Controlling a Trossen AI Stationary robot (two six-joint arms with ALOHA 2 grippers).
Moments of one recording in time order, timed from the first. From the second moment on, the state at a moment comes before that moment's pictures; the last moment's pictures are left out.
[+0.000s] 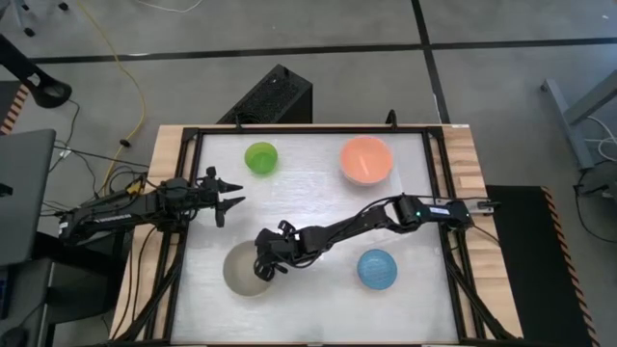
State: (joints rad) left arm 0.24 0.14 0.05 -0.07 -0.07 -0.04; right arm 0.25 2.41 2.01 -0.39 0.32 0.60
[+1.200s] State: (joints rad) left arm 0.24 0.14 0.05 -0.07 -0.07 -0.04; right arm -0.16 1.21 1.07 -0.55 0.36 0.52
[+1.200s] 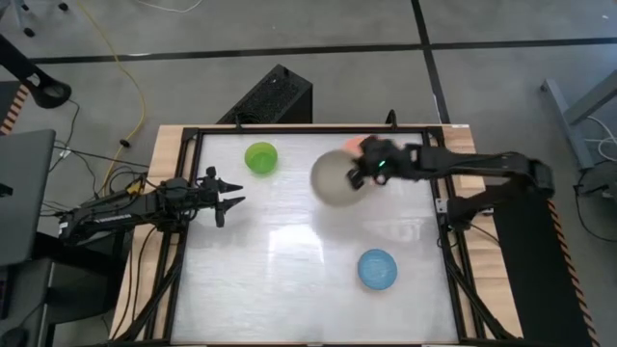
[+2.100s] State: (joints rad) left arm 0.24 0.14 0.05 -0.07 -0.07 -0.04; right arm -0.70 1.21 0.86 -0.45 0.18 0.38
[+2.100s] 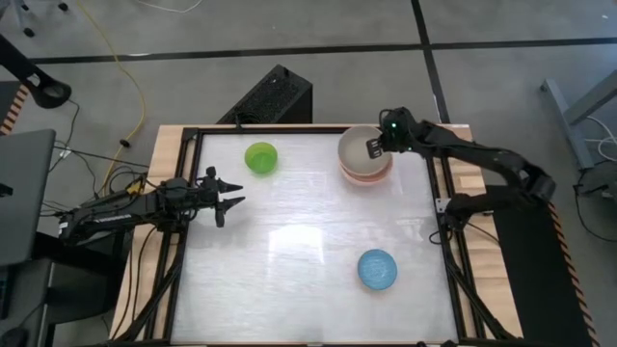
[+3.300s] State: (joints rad) left arm 0.24 0.14 0.05 -0.07 -0.07 -0.04; right arm -0.69 1.23 0.83 -0.50 0.23 0.44
